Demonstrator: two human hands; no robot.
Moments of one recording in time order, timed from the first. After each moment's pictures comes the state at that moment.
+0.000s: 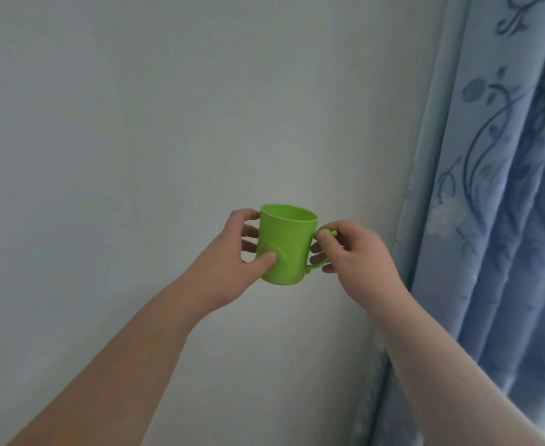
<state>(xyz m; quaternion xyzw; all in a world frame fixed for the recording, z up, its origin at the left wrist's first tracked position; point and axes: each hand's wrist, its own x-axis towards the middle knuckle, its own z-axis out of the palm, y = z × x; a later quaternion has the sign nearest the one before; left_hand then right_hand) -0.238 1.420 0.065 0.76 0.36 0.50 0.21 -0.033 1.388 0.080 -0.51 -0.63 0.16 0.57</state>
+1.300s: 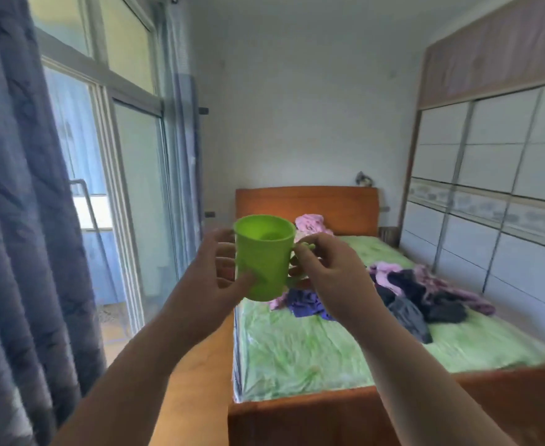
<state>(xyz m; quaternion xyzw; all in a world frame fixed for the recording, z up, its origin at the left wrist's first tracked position) 0.020 1.194 0.037 0.75 -0.30 0.16 0.56 -0.026 0.997 0.049 -0.76 -0.07 -0.29 0.58</state>
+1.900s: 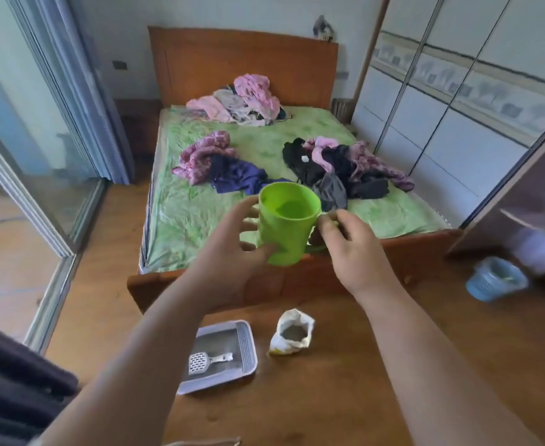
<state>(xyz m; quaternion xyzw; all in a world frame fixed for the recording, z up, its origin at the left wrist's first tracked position) 0.019 0.856 -0.167 0.75 -0.28 -0.02 0.59 -0.072 0.676 -0.134 -0.85 0.11 -0.22 0.47</state>
